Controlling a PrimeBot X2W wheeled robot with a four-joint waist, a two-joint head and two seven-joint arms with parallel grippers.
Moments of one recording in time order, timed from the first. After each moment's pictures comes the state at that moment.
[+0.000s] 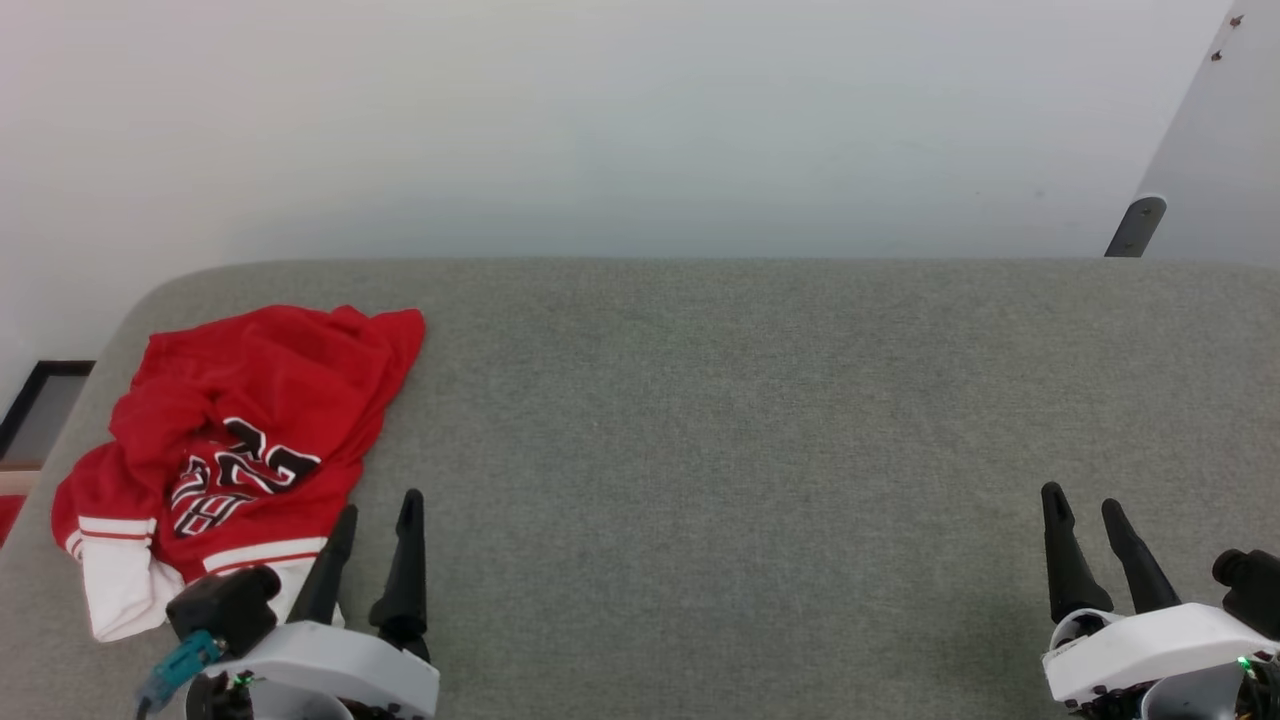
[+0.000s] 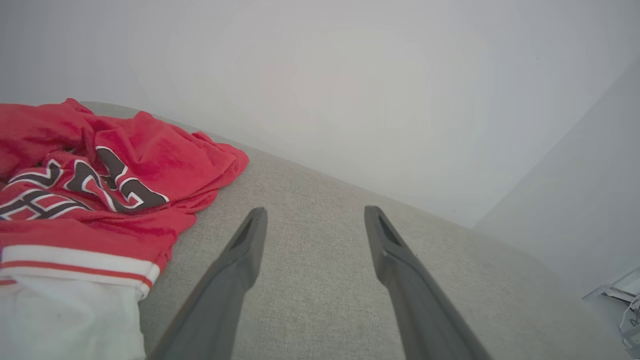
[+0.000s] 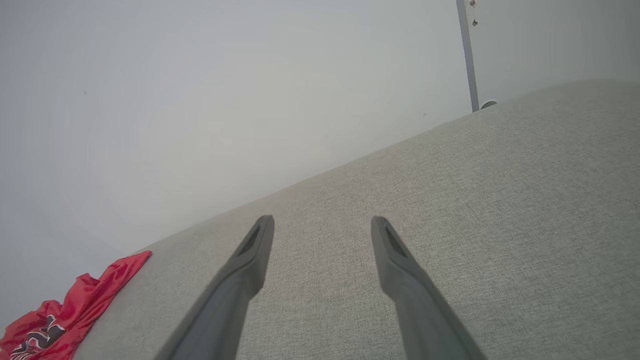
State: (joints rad) left arm -0.07 0.19 -0.11 0.19 -0.63 -0.02 -0.15; right arm -0.08 -0.06 -0.07 0.20 0.53 0.13 -0.06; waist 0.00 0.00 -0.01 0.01
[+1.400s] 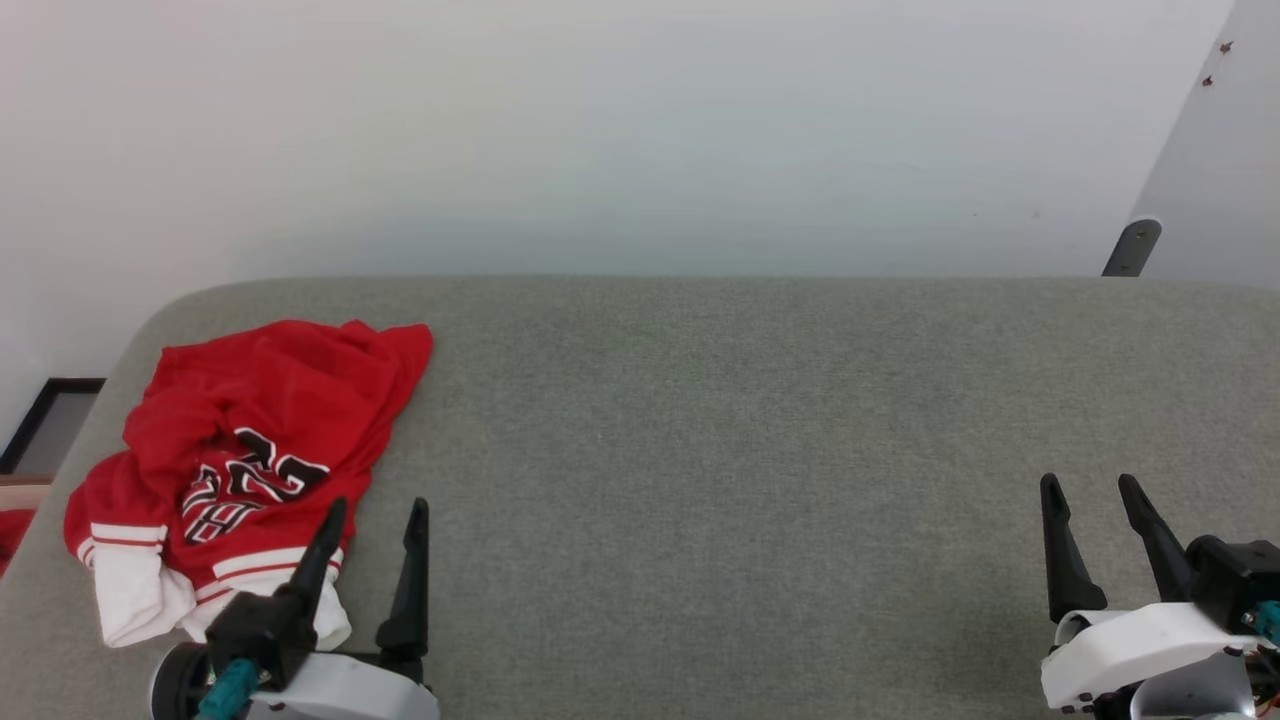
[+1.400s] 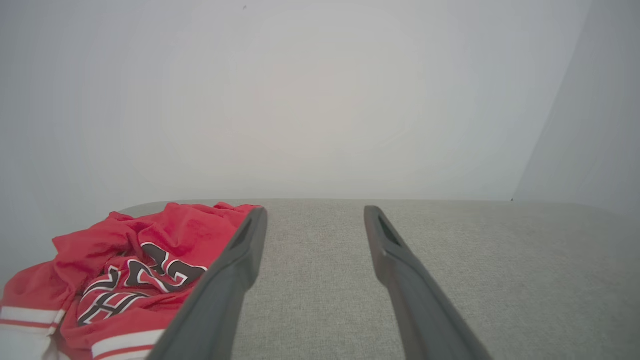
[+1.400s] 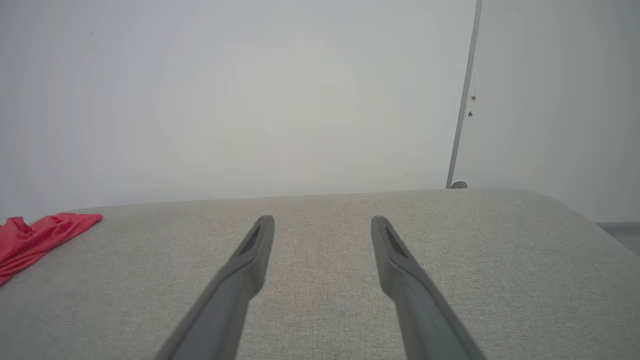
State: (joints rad) left arm -0.04 0.17 -0.04 0.16 -0.24 -0.09 -0.24; right arm -0.07 -0.06 -0.08 0.14 0.18 0.13 -0.09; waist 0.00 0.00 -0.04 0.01
